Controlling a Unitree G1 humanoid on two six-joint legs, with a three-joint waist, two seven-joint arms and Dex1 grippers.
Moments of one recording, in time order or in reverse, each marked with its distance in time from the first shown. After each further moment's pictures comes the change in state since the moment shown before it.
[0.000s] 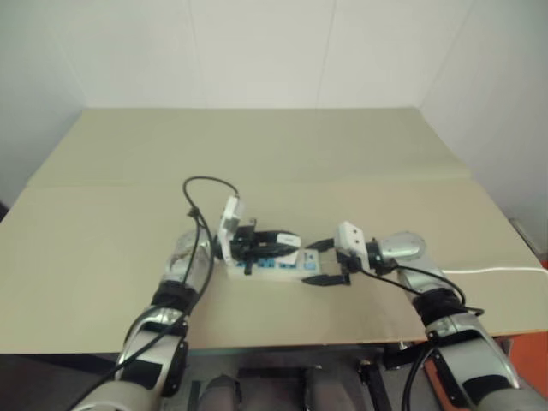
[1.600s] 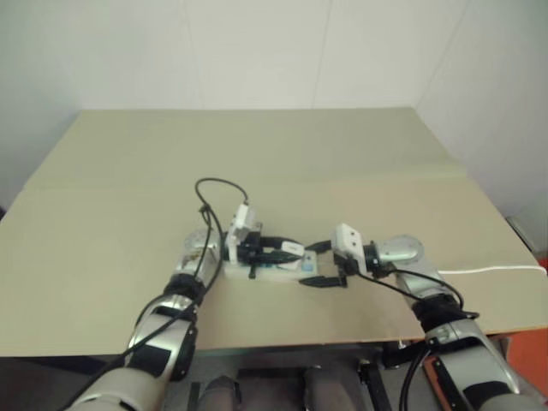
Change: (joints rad) left arm -0.104 -0.018 -0.025 0.290 0.092 -0.260 -0.056; right arm 0.035 0.009 0.003 -0.067 -0.003 0.041 -0.045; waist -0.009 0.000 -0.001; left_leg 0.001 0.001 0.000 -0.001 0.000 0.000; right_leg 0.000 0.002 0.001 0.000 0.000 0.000
